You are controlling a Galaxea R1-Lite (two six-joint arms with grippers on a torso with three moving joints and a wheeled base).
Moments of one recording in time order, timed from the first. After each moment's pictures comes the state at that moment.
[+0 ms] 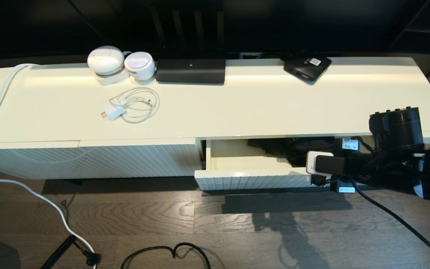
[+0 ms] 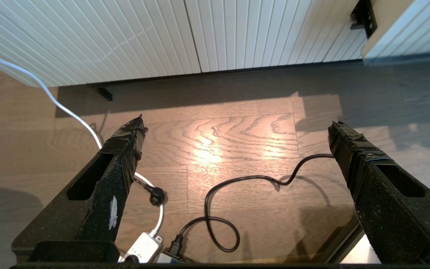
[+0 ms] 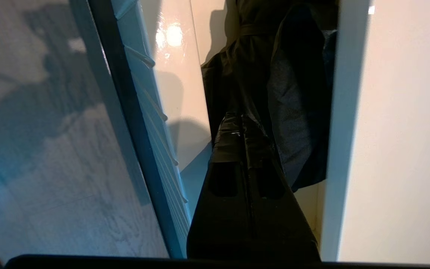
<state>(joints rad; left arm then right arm) 0.00 0.00 0.00 0.01 -0.01 0.06 0.32 1.64 -0.88 -0.26 -0.04 -1.24</state>
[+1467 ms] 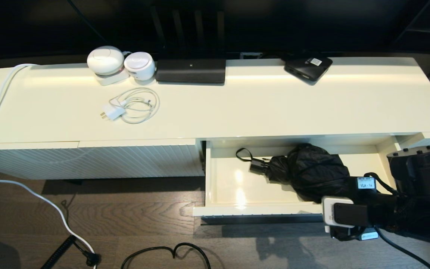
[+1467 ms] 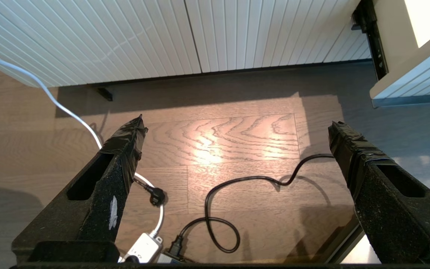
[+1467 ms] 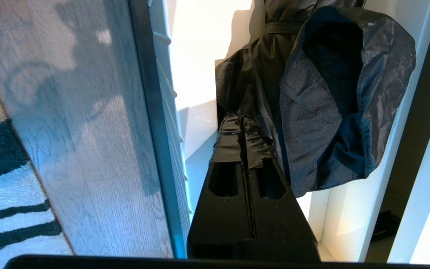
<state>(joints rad) 0.00 0.00 0.00 0.01 -0.01 0.06 0.40 1.49 -0.58 -0.23 -0.04 -1.23</state>
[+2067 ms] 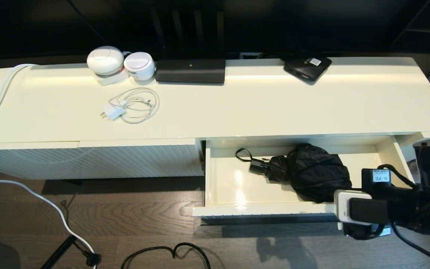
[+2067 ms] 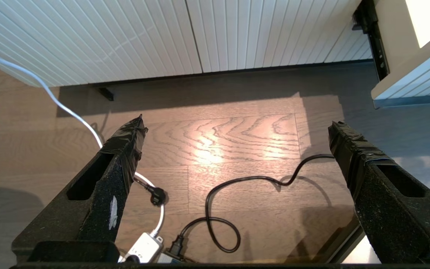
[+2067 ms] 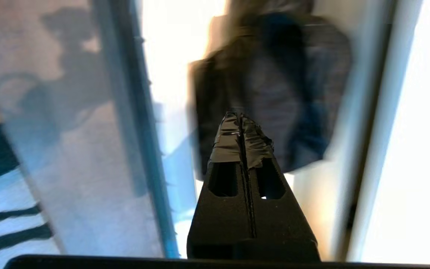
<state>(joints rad) 0.00 0.00 0.00 0.01 -0.01 0.06 0.40 1.38 -0.65 -0.19 -0.04 -1.24</state>
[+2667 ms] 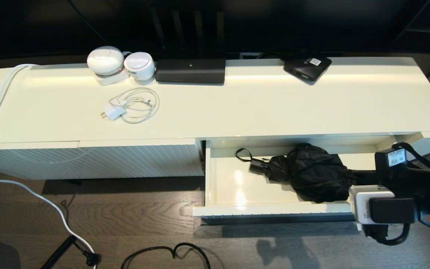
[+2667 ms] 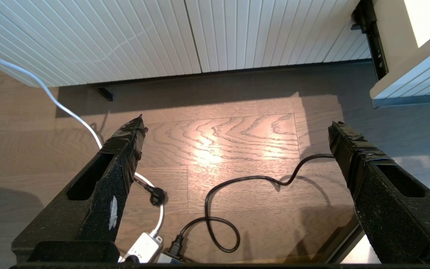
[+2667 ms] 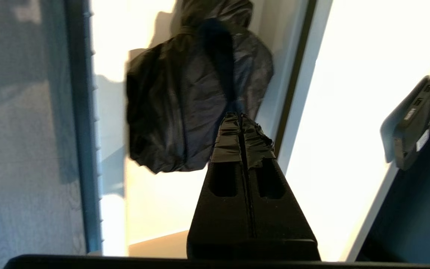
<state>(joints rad) 0.00 0.00 0.00 0.01 -0.01 0.06 0.40 1.31 -0.76 -0.09 -0.04 -1.48</state>
